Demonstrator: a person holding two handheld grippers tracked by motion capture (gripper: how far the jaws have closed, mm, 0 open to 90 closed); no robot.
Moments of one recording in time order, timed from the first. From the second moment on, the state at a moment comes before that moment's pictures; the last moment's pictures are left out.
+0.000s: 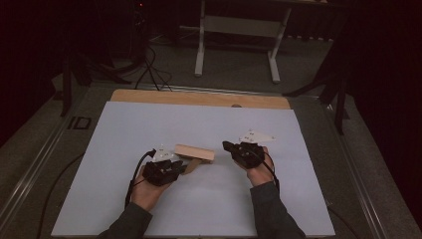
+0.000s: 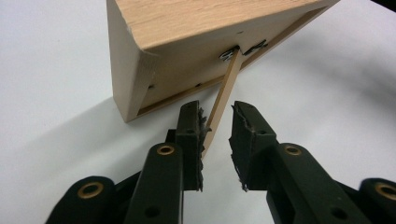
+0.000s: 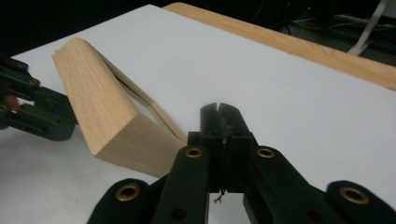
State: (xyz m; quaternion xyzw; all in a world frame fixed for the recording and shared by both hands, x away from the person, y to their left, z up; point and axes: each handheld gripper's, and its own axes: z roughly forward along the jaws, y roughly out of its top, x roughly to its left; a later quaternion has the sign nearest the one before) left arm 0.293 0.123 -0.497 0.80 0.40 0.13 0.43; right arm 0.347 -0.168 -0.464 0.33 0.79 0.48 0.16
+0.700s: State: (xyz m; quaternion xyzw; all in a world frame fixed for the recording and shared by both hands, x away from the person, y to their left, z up) left arm 0.299 0.122 -0.489 0.80 0.40 0.14 0.43; right arm 0.356 -0.149 -0.485 0.34 0.80 0.48 0.14
